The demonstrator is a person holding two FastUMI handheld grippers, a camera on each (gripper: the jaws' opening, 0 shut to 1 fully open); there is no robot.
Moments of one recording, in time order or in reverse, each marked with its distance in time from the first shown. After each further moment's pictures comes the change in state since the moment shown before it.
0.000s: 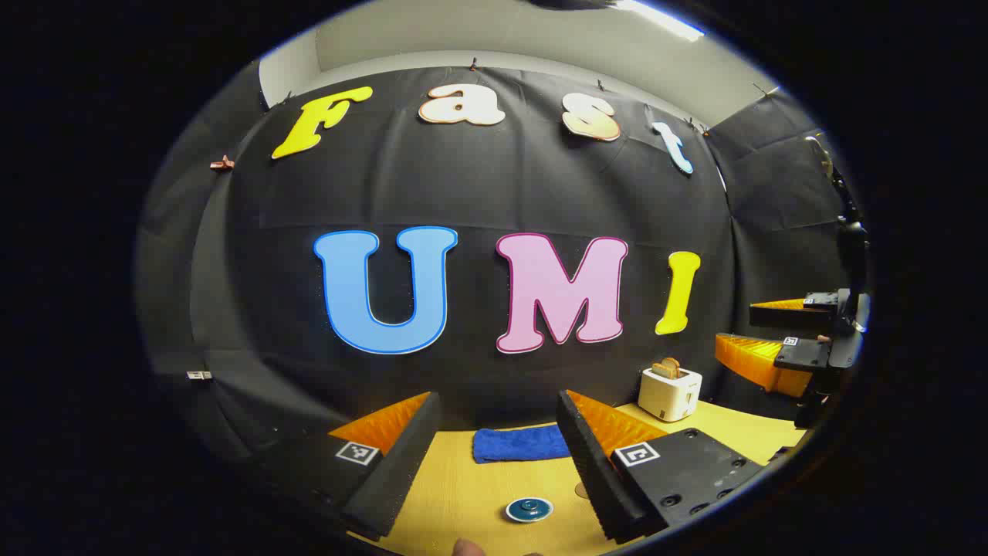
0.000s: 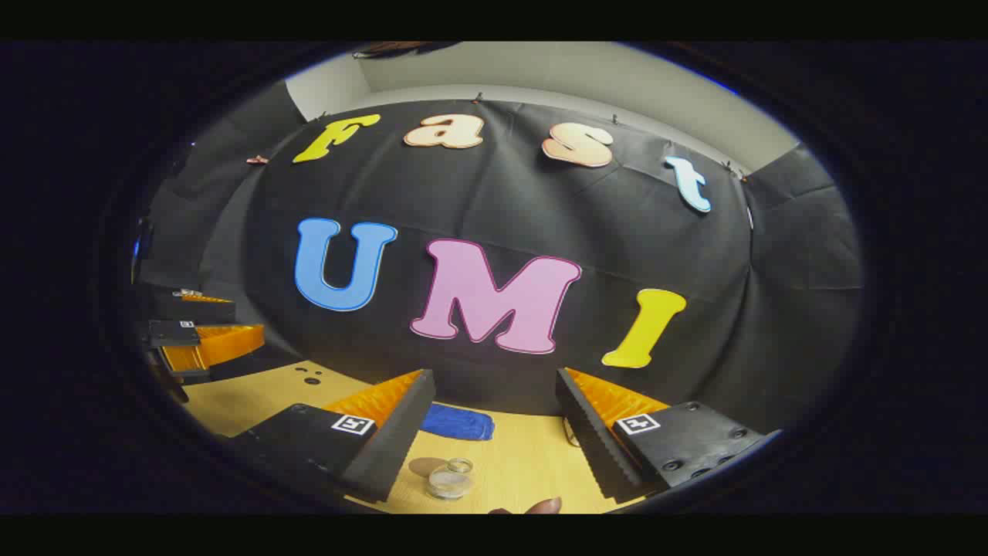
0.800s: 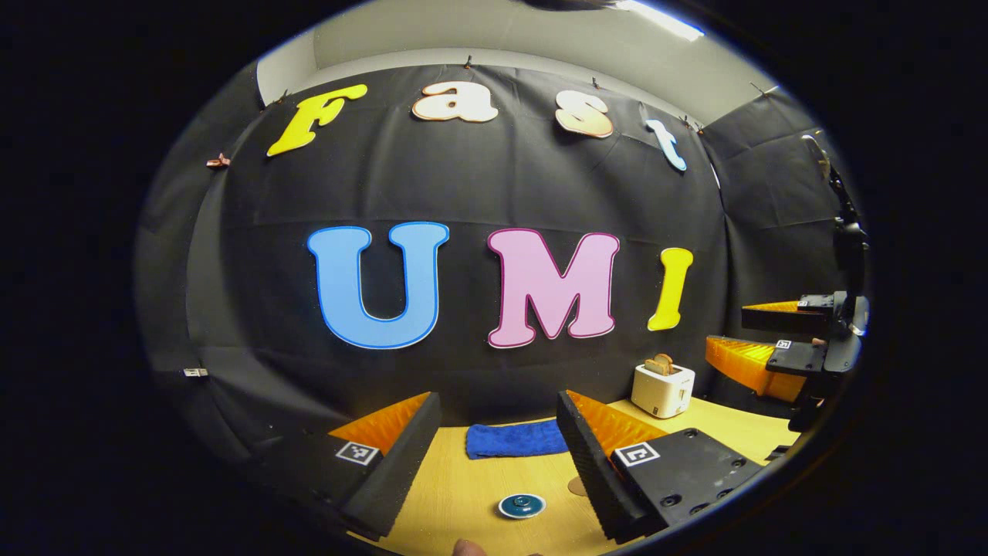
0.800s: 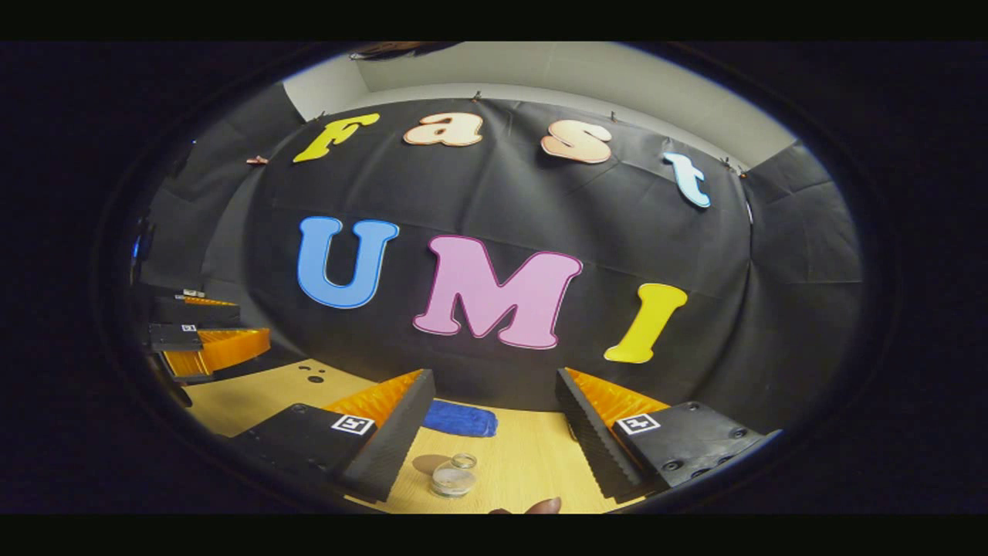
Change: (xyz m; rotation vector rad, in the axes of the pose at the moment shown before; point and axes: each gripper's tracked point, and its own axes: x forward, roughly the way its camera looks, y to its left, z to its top) left arm -0.003 -0.008 -0.006 0.004 0.016 -0.021; right arm -0.005 0.002 -0.009 0.011 0.012 0.005
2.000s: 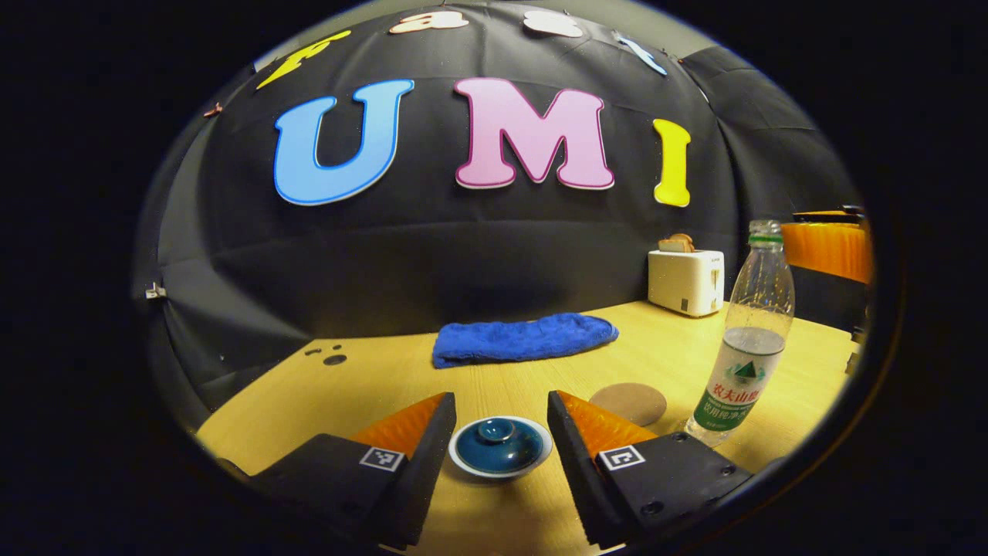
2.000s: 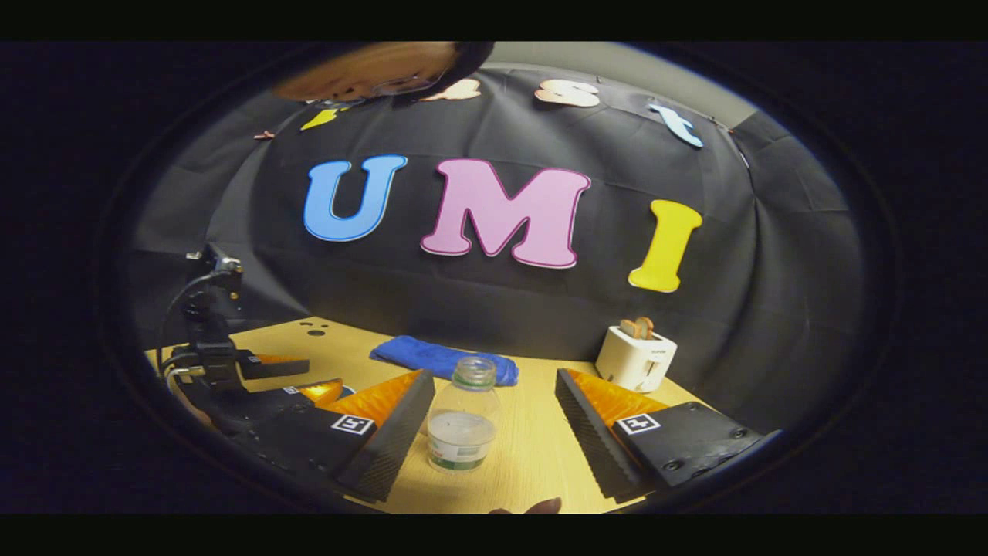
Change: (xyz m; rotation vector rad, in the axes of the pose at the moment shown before) left arm 0.099 -0.050 -0.301 0.033 0.240 -0.005; right arm 0.010 0.018 -0.207 0.069 0.133 0.040
